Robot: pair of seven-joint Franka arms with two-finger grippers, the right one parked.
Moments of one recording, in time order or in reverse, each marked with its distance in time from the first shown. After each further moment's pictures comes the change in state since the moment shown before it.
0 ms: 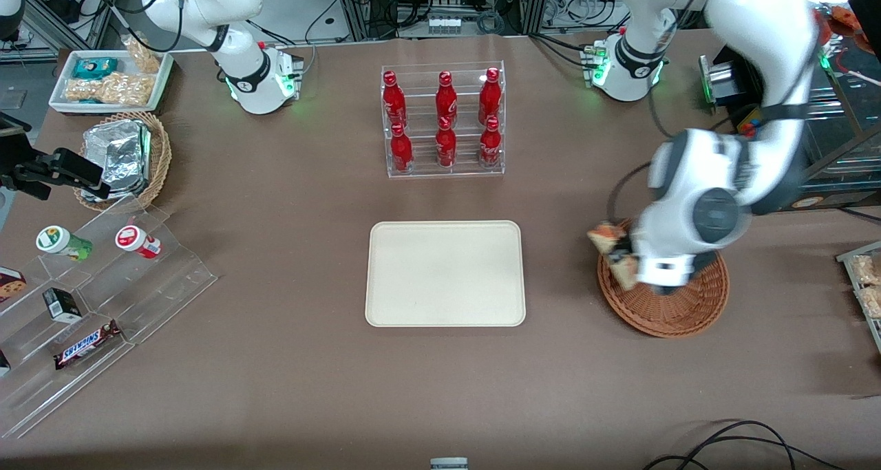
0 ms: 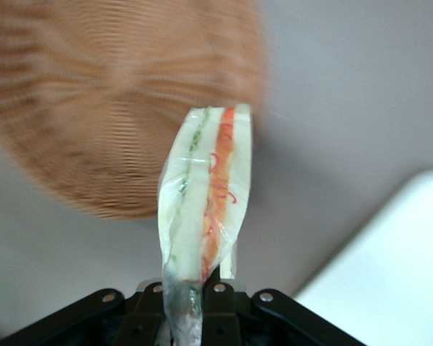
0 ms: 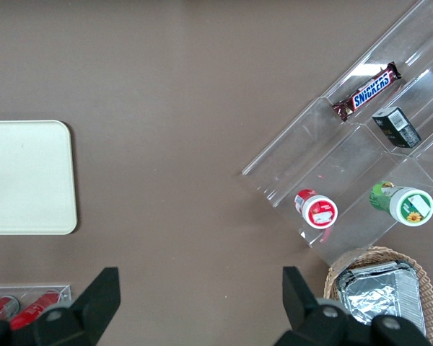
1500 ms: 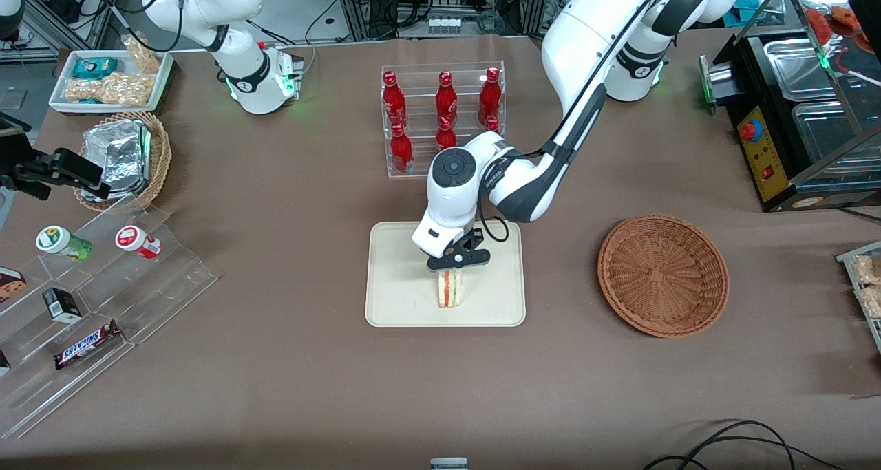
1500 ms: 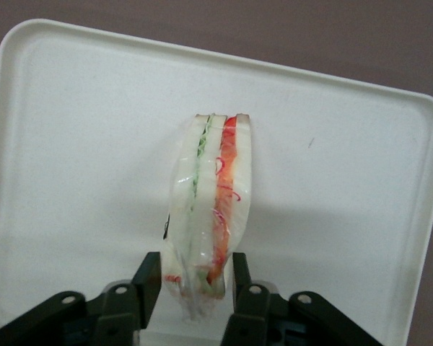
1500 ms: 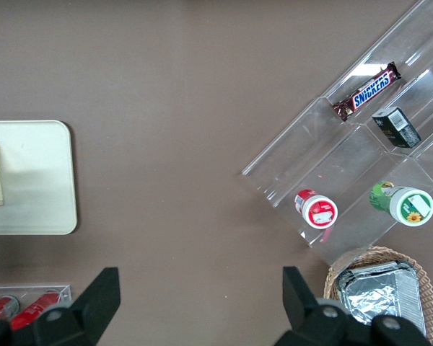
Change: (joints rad) arm -0.432 0.348 0.001 0.307 0.149 0.316 -0.174
